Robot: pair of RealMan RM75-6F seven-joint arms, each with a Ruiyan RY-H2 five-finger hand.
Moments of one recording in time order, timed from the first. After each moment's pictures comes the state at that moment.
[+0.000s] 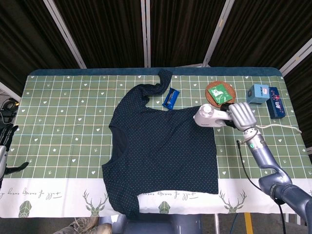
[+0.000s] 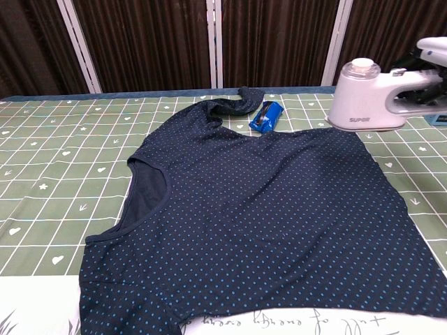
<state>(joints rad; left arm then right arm) -0.14 -0.99 -0.09 -1.78 1.30 1.38 0.12 0.69 -1.50 0.17 -0.87 -1.47 1.03 0.34</state>
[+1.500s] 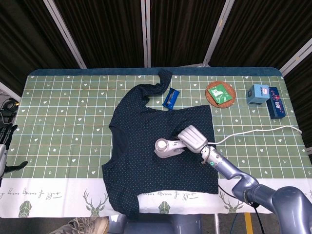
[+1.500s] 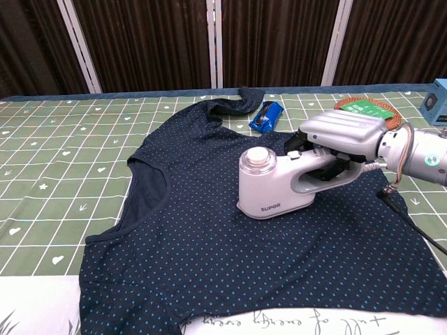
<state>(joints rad) -0.16 -1.01 -0.10 -1.75 1.27 1.35 0.12 0.81 -1.67 -0.01 -0.92 -1.65 1.05 0.27</state>
